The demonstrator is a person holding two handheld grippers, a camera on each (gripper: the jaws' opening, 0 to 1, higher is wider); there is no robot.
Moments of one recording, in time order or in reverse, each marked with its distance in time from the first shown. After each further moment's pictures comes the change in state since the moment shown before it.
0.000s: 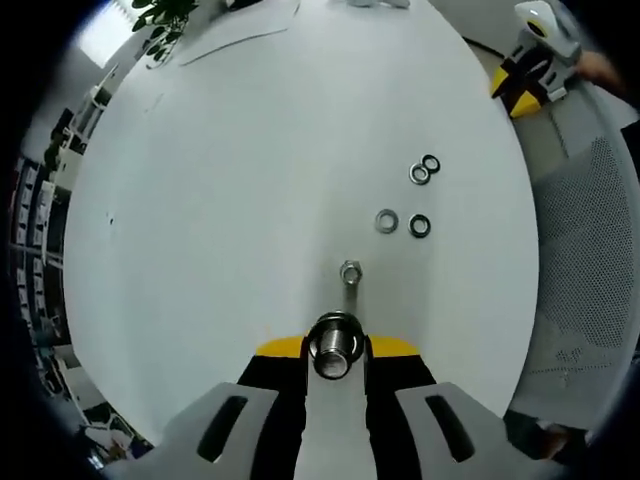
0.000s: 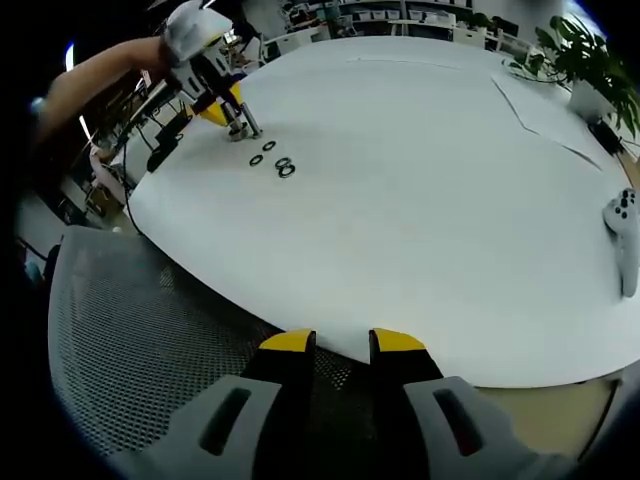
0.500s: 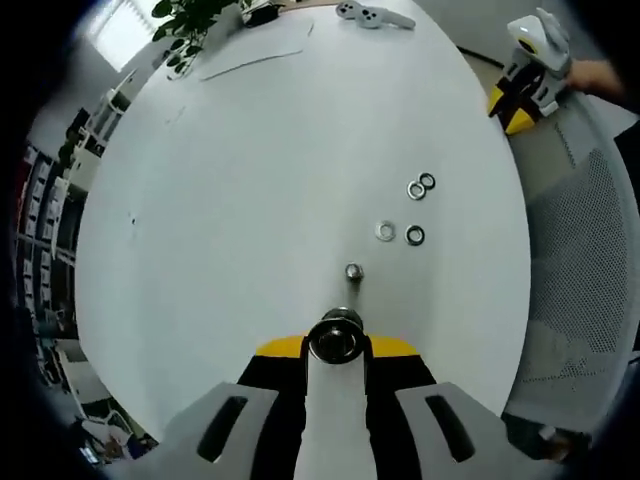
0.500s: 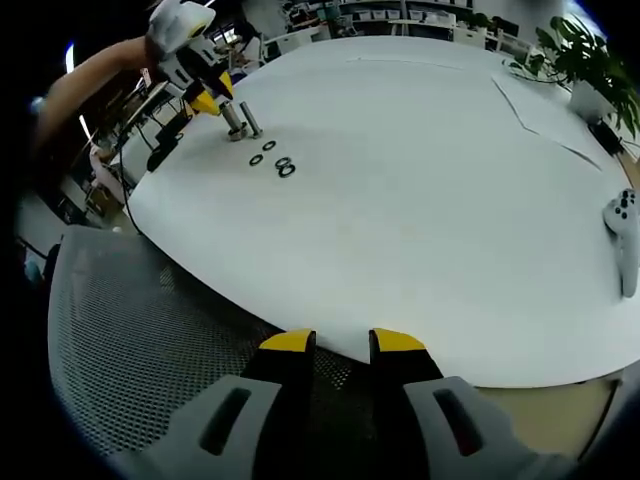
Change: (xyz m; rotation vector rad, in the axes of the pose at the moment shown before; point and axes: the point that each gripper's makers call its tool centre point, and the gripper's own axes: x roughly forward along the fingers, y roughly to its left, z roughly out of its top) left arm -0.025 0.002 0.001 -0.007 -0.045 0.035; right arm 0.000 0.000 0.000 -0.001 0.000 -0.001
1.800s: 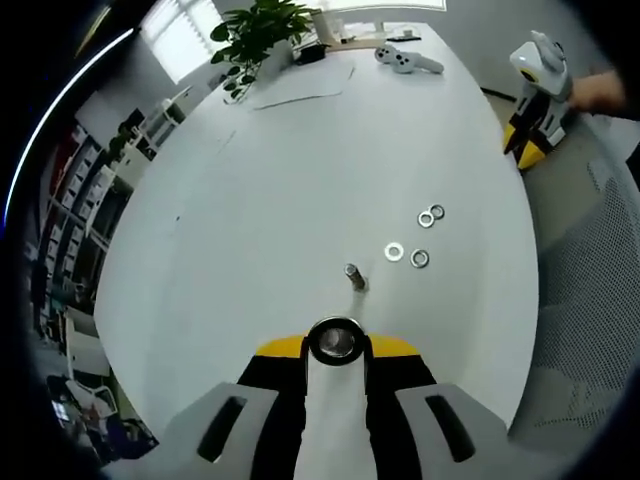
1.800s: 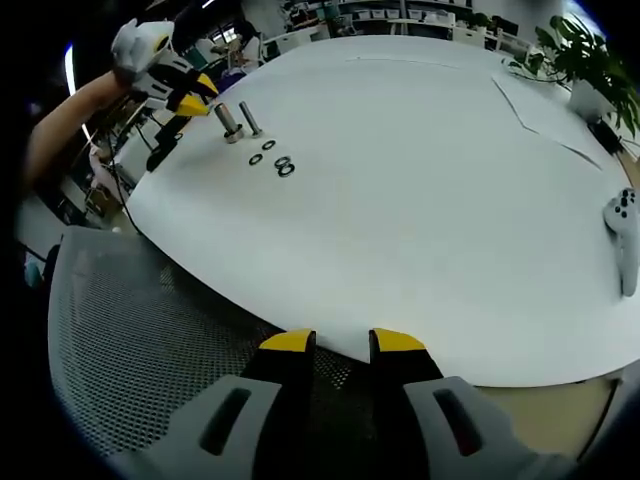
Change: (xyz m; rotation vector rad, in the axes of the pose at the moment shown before) left arm -0.019 -0.007 -0.006 -0.147 -0.229 0.191; right arm 0.000 0.000 -0.001 0.001 0.004 -0.001
